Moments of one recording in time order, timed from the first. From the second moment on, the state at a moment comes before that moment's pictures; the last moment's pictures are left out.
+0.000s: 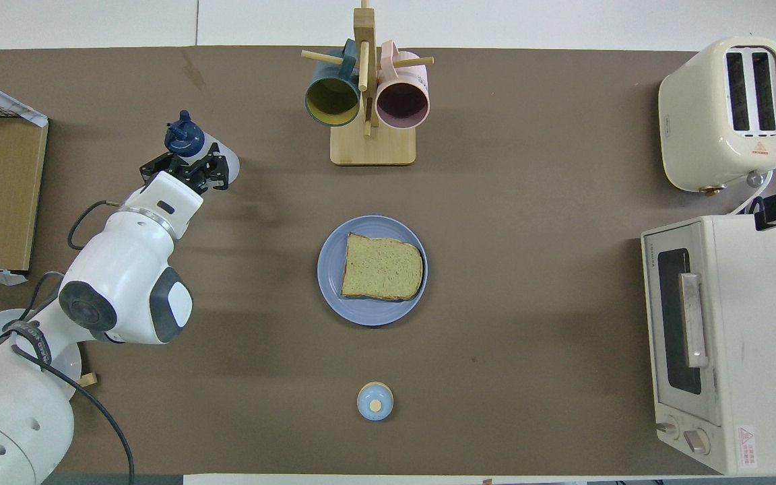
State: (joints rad) left arm -0.13 0.29 -0.14 -2.30 -0.13 3.48 0.05; right arm -0.02 -0.03 -0.10 -1.61 -0.02 1.51 -0.06
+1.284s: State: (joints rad) left arm -0.09 0.36 -0.13 -2.26 0.02 3.48 0.08; right arm -0.02 -0.03 -0.10 -1.61 -0.02 1.51 -0.06
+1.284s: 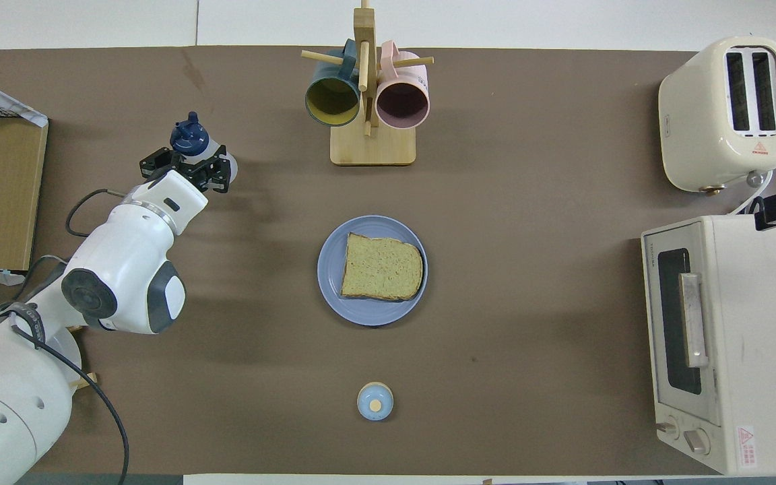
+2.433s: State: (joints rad) left arm -0.09 0.36 -0.13 -2.28 0.02 3.48 0.08; right arm -0.02 -0.03 -0.10 -1.61 -0.02 1.51 -0.06
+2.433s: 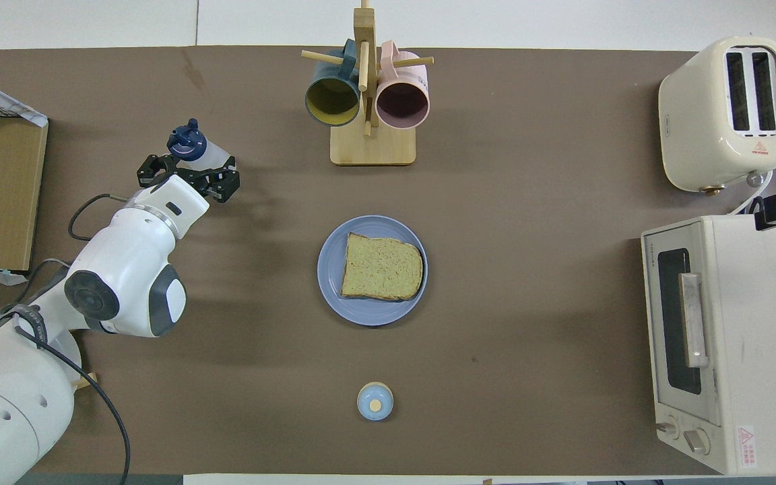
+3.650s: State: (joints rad) left arm -0.04 0.35 -0.13 -2.34 0.02 3.49 0.15; right arm -0.02 -0.03 -0.10 -1.61 -0.02 1.51 -0.06
